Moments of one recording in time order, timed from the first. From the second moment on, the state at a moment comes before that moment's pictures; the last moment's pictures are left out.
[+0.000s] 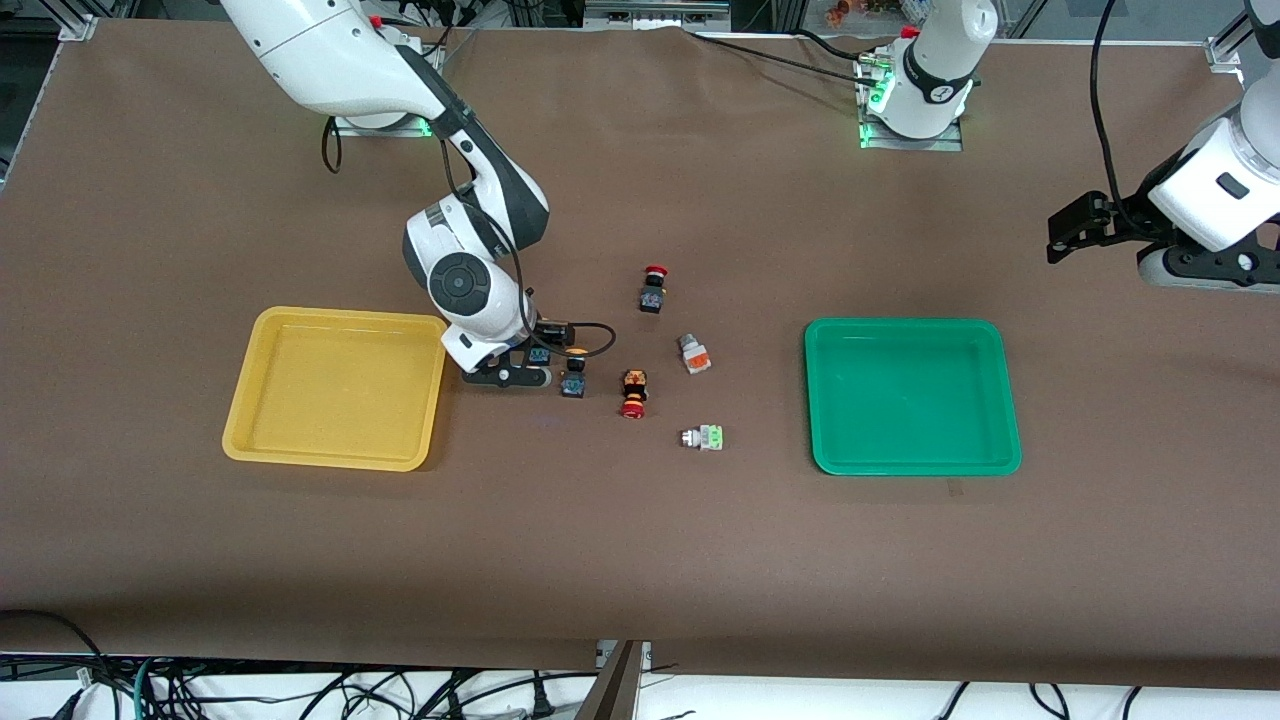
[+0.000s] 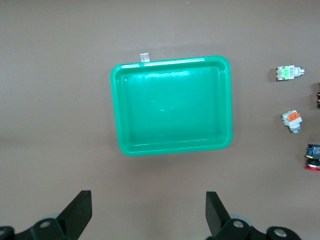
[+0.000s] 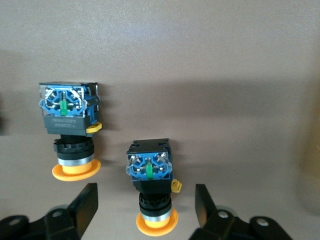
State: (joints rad) left arm 0.00 0.05 -0.08 -1.55 0.01 1.53 -0.01; right arm 0.38 0.60 0.19 -1.82 0.03 2.32 0.58
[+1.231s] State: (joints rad) left arm -0.29 0.58 -0.22 -1.54 0.00 2.10 -0.36; right arm 0.38 0.52 0.02 -1.78 0.02 2.16 0.25
